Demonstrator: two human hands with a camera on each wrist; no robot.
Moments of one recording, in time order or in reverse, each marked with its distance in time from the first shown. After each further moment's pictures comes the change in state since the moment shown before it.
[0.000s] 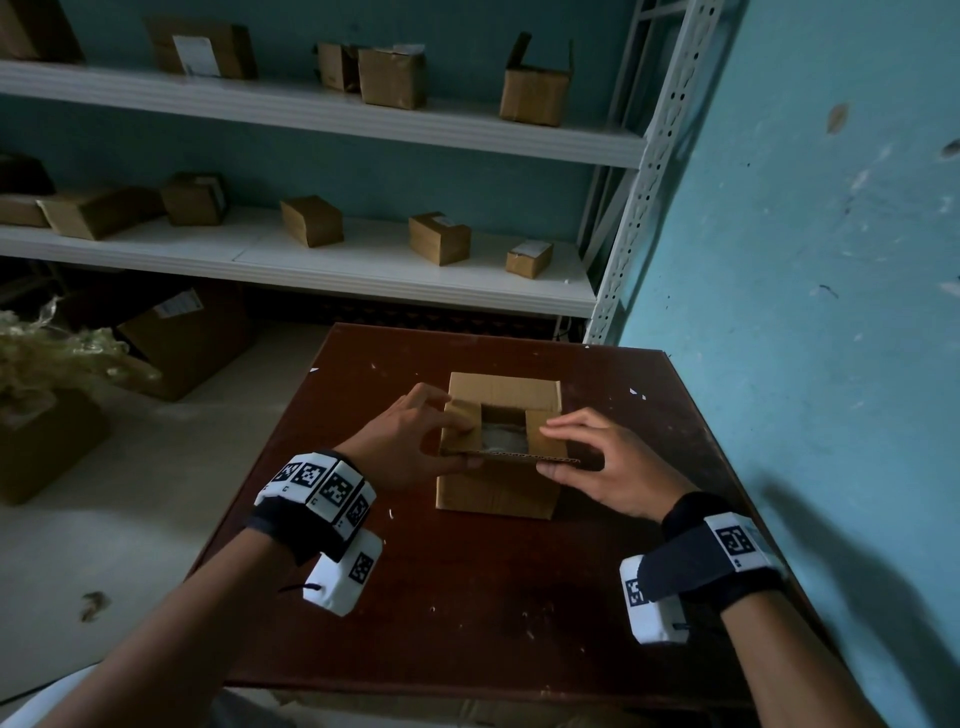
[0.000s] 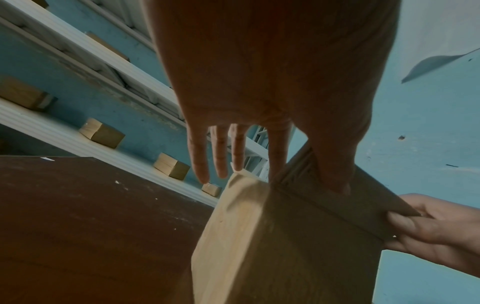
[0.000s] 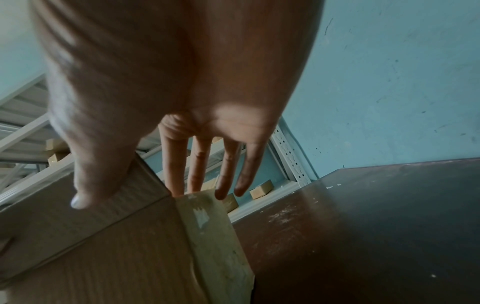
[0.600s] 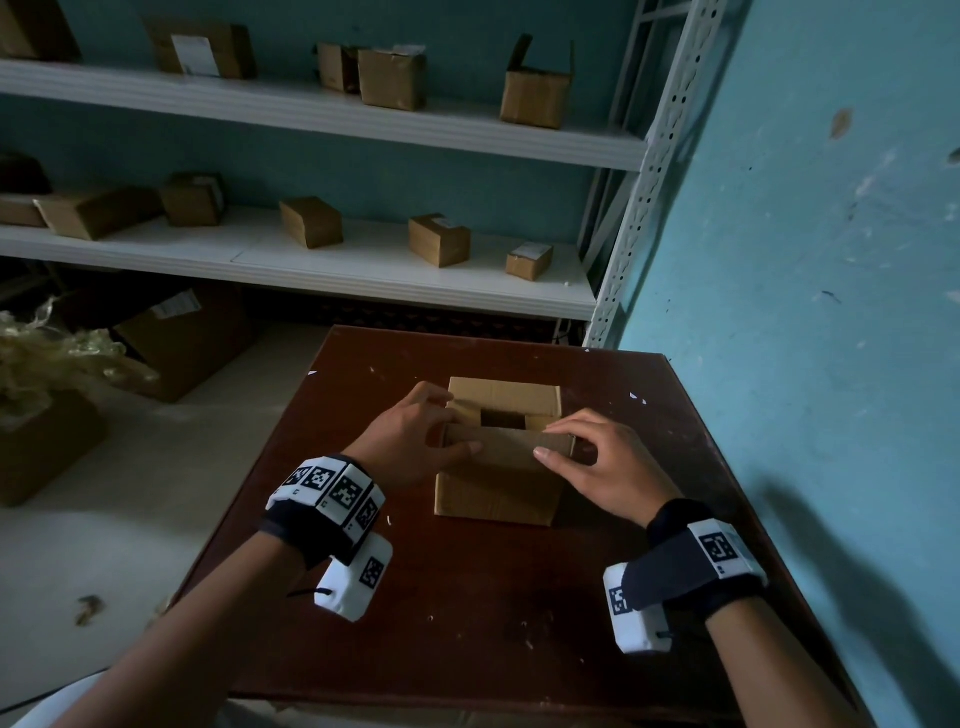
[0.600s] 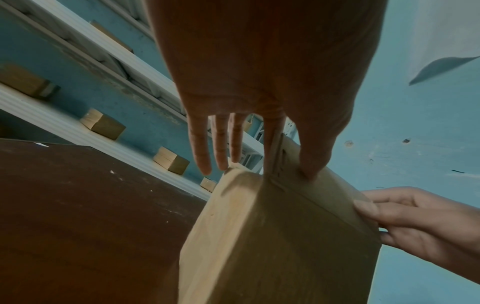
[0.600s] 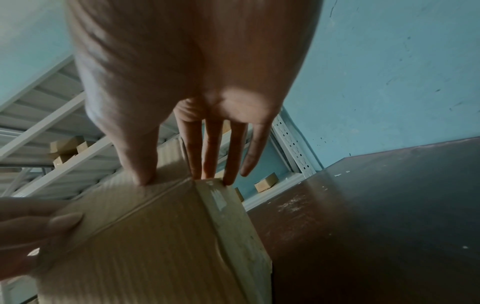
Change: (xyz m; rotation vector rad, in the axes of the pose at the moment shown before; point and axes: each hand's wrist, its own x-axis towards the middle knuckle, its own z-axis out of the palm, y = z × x) left_hand 0.007 0.009 0.000 -0.022 0.105 -0.026; right_hand 0.008 -0.005 0.007 0.001 0.197 0.001
